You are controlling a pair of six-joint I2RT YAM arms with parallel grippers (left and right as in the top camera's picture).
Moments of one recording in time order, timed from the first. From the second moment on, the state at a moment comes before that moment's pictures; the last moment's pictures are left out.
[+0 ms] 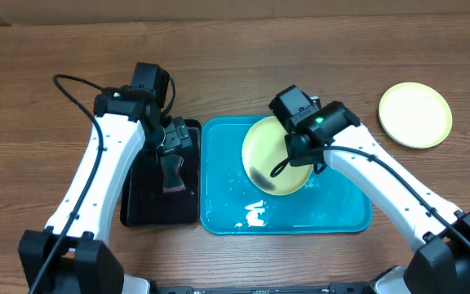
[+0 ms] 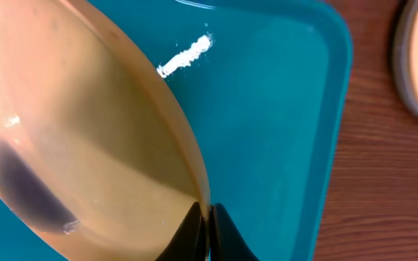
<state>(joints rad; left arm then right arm) -0.17 1.62 1.39 -1.22 -0.09 -0.55 0.58 1.66 1.38 -1.15 0.31 0.41</state>
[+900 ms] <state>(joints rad) -0.17 1.55 1.39 -1.24 -0.04 -0.54 0.73 1.66 1.53 -1.35 0.79 0.33</state>
